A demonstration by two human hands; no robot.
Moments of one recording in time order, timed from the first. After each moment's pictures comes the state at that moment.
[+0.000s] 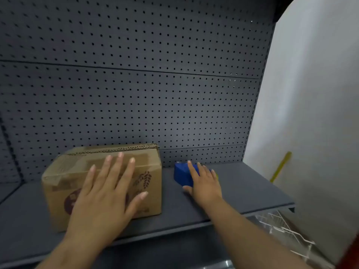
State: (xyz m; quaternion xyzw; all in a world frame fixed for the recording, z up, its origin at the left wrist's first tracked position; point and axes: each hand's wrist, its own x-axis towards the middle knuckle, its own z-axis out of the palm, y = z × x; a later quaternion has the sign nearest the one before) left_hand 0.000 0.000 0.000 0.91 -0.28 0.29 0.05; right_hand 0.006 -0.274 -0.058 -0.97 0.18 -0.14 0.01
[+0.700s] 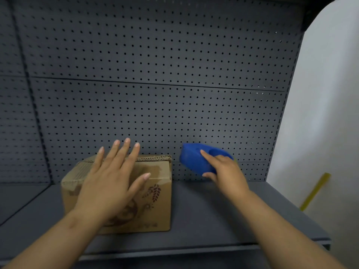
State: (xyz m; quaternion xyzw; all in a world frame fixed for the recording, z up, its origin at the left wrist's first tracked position) left_hand 0.028 -0.010 0.042 0.91 -0.24 0.34 0.05; right_hand 0.007 -0.302 0.024 -0.94 -0.01 -0.33 0.08
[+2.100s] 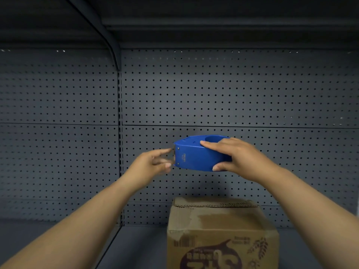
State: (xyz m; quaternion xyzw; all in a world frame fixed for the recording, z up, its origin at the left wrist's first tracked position) left_hand 0.153 0.147 0.145 0.80 -0.30 0.09 0.51; right_hand 0.078 -0.102 0.179 -0.93 -0.19 -0.32 0.06
